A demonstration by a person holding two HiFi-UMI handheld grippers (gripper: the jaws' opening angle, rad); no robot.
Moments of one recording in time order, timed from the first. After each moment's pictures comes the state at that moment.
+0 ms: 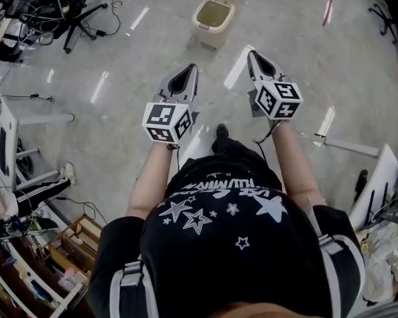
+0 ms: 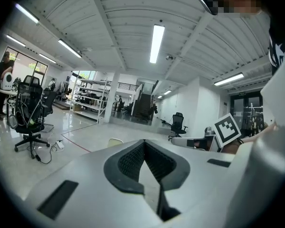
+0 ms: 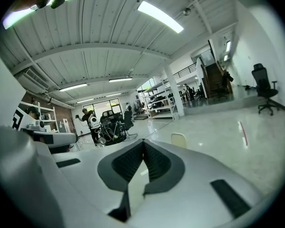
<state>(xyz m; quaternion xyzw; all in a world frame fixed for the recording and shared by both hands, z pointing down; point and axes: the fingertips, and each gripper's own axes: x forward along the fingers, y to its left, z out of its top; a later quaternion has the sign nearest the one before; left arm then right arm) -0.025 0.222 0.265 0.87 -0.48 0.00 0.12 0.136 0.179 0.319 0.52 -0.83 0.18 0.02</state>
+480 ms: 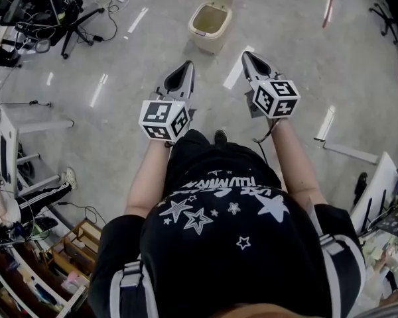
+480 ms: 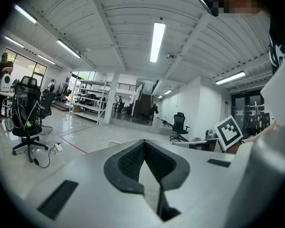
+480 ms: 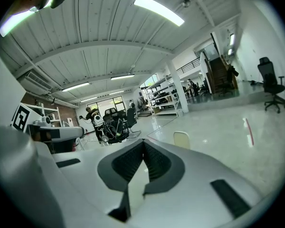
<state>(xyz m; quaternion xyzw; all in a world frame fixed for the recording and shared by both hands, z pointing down) -0.007 0.164 0.264 0.87 -0.48 0.00 0.11 0.146 0.131 0.331 0.49 -0.85 0.20 0.03</state>
